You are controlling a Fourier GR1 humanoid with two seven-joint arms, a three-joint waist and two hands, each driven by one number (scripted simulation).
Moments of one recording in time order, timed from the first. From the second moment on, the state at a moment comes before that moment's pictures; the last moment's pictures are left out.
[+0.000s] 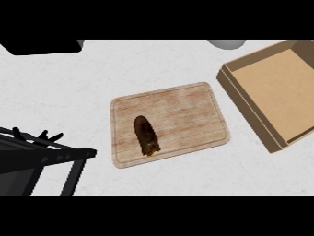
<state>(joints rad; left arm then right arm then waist) 0.20 0.46 -0.10 -1.59 0.08 0.04 -0.03 -0.15 -1.17 -0.13 -1.59 -0.14 0.12 -0.42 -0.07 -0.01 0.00</state>
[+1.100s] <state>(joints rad) 0.09 0.42 -0.15 -1.57 0.03 0.01 0.02 -0.31 -1.10 0.00 -1.30 0.06 0.07 -0.41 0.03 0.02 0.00</state>
